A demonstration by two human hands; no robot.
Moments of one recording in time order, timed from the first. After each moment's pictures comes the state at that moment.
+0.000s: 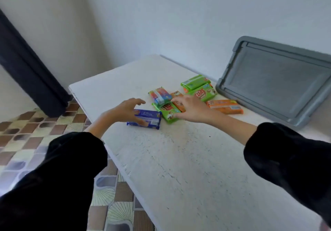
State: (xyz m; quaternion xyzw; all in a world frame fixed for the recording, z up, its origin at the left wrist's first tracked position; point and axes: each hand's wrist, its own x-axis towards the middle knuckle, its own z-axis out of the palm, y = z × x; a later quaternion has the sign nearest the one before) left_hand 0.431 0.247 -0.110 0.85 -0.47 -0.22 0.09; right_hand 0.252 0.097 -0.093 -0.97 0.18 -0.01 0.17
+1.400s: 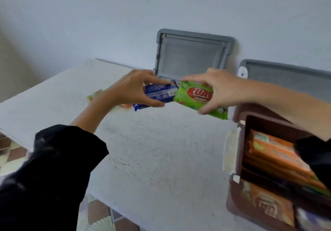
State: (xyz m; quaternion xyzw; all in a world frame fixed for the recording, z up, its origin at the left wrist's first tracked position) left_hand 0.255 0.164 -0.023 0.59 -0.78 -0.09 0.17; right_hand 0.021 0.110 0.013 -0.92 0.36 0.01 0.13
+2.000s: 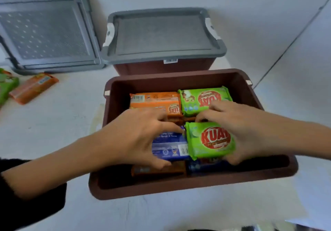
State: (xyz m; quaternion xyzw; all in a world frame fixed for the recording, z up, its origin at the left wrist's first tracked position) left_hand -0.008 0.189 -0.066 0.27 -0.96 -0.06 -0.01; right_hand -0.236 0.220 -0.046 -0.85 0.48 0.14 0.16
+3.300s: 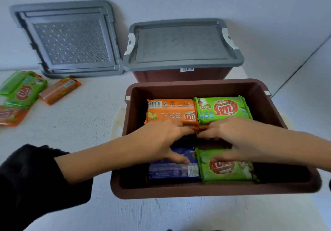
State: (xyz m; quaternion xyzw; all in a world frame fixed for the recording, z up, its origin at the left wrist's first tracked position) left_hand -0.023 0.184 -0.075 0.31 -0.93 -0.15 -0.10; right_hand -0.209 0.206 -0.052 -0.87 0.43 0.15 0.16
